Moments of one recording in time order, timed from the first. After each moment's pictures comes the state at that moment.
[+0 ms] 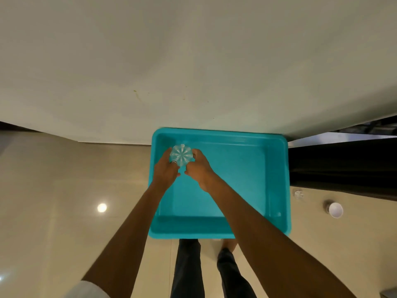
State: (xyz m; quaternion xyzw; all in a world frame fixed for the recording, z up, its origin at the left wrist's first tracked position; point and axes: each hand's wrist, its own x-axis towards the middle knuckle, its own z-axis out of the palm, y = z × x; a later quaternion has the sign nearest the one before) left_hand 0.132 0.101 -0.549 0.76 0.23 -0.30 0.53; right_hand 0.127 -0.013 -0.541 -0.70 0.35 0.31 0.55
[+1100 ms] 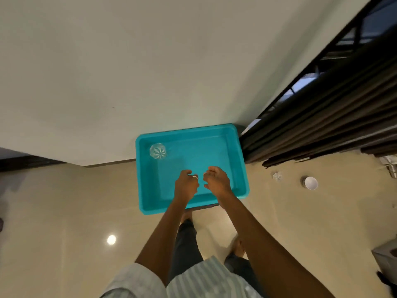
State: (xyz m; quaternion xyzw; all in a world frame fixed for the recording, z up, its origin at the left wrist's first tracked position) left_hand -0.009 -0.014 -0.419 0.74 0.23 -0.38 0.51; right_hand -0.047 -0.123 -0.416 -0.67 0.46 0.14 0.57
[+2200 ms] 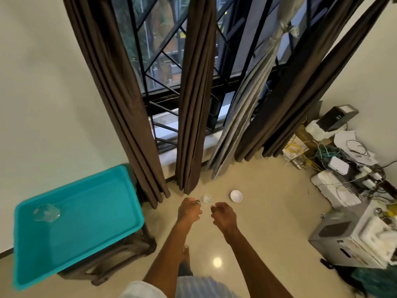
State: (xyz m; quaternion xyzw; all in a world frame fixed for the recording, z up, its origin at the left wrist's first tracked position) left_hand -0.242 -0.391 -0.362 0.75 0.08 -0.45 0.48; right_hand -0.347 -0.477 -0.383 -0.63 0.58 0.02 0.52
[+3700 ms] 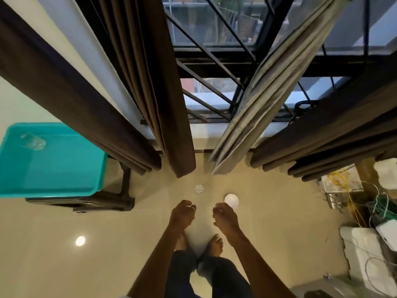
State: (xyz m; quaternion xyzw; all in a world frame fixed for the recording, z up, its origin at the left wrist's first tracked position) left_hand -0.291 -0.610 -0.458 0.76 0.24 -0.43 0.43; right_hand -0.351 -0.763 -0.466 -0.70 0.40 0.26 0.53
